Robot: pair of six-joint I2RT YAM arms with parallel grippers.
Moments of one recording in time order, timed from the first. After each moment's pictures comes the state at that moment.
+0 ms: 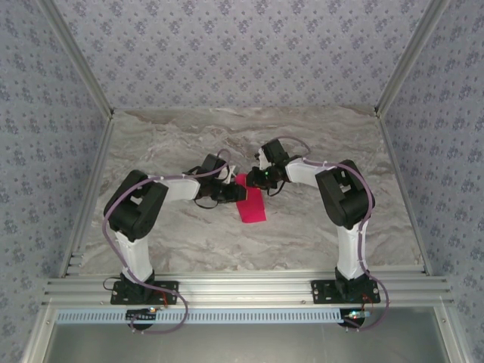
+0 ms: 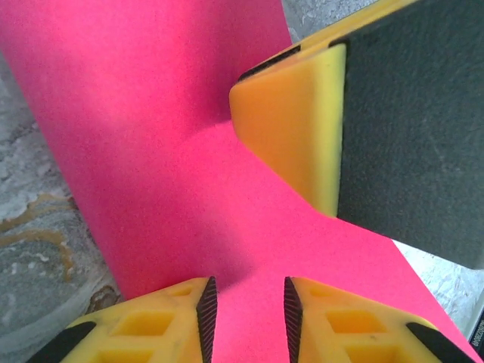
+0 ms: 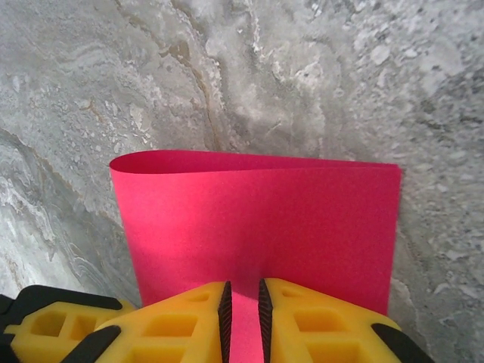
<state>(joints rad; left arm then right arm) -0.58 1.89 1.00 -0.06 0.53 -0.56 0.50 2.03 1.25 -0.26 -0.44 0.51</state>
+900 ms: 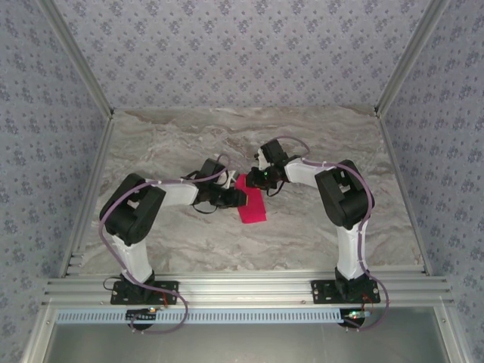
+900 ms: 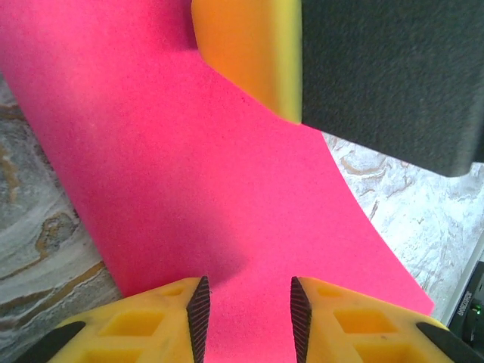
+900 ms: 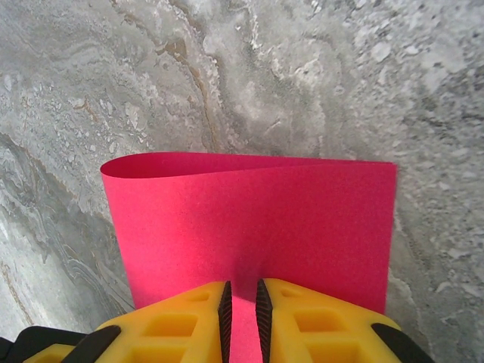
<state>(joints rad) -0.60 1.85 0.93 -0.03 0.57 -0.57 0.51 2.03 1.26 -0.26 -0.43 0.51</state>
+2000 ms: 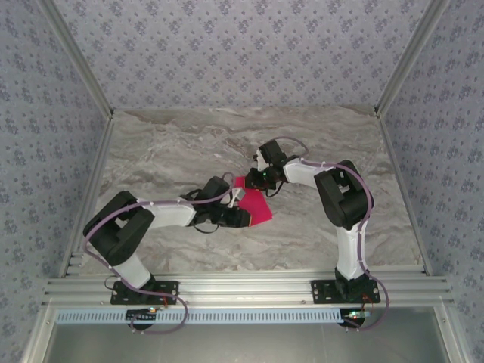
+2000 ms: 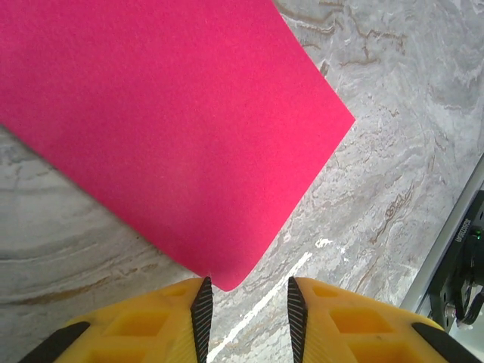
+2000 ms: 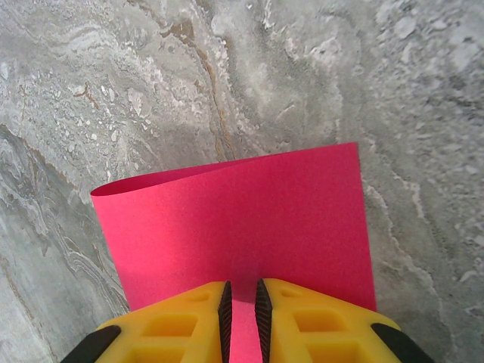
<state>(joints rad) -0.76 1.66 0.74 0.03 0.51 -0.62 0.52 2.03 1.26 -0.29 -0.42 0.51</state>
